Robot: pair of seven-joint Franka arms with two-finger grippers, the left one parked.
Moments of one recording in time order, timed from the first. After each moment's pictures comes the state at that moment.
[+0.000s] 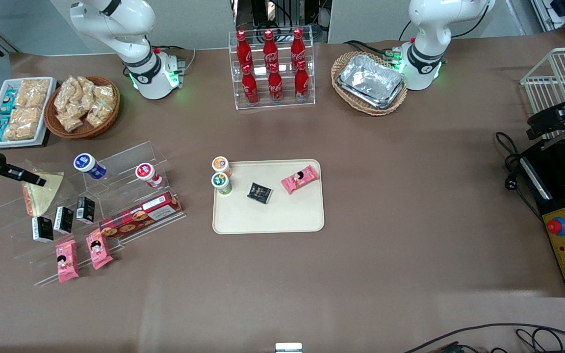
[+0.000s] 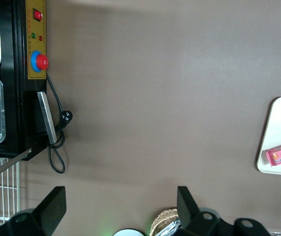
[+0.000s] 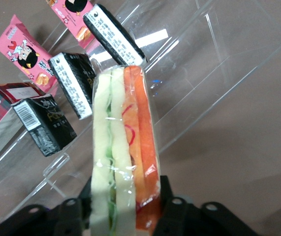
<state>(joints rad) -0.05 0.11 -0.45 -2.07 0.18 2.08 -0.24</state>
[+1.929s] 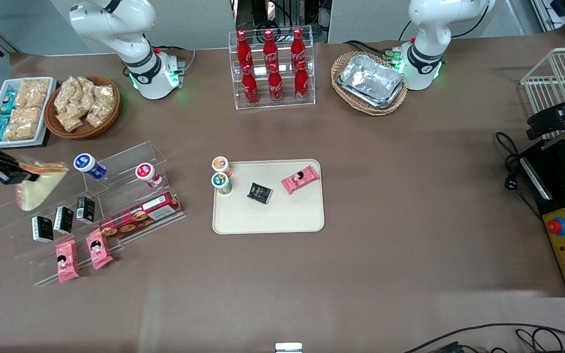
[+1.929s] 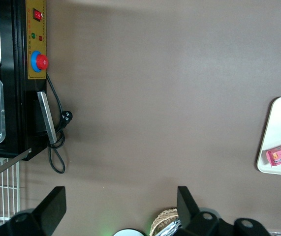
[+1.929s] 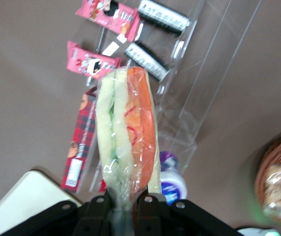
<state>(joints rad) 0.13 0.05 -0.45 -1.83 0.20 1.75 0.44</state>
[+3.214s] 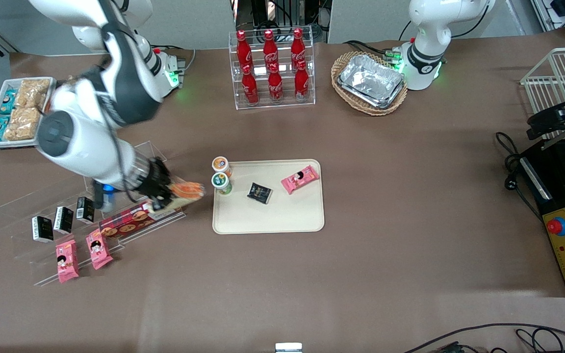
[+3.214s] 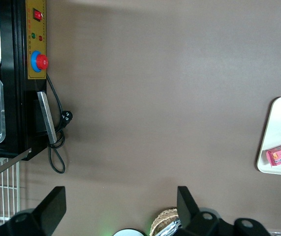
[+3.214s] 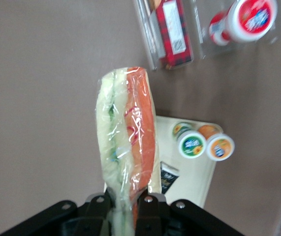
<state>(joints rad) 0.72 0.30 -0.44 -1.62 0.29 1.89 1.65</state>
